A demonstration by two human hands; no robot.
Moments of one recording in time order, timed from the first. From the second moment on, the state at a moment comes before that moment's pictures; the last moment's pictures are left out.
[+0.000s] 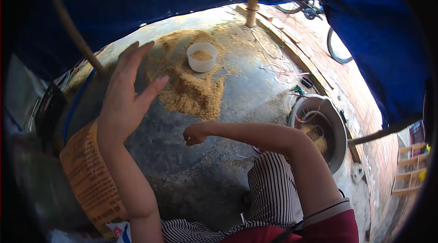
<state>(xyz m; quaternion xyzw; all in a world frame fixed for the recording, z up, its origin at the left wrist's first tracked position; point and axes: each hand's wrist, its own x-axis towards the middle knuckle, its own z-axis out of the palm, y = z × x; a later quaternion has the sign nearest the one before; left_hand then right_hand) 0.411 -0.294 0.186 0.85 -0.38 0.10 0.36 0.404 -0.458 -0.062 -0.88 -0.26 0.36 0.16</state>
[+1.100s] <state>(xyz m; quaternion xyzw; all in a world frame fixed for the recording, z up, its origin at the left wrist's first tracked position) 0.439 -0.240 0.102 0.86 -0.39 -0.05 0.32 0.353 -0.499 0.036 -0.97 -0.06 0.20 0.08</state>
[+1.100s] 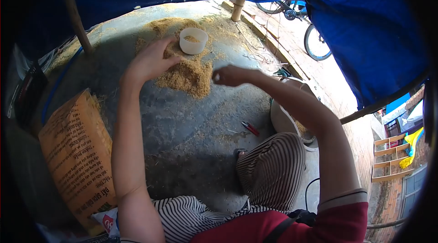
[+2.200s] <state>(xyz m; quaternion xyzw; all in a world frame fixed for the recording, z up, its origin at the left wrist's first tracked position) 0.430 -0.397 0.013 0.83 -0.44 -0.12 0.32 0.184 -0.655 -0.236 -0.90 0.25 0.30 0.18</state>
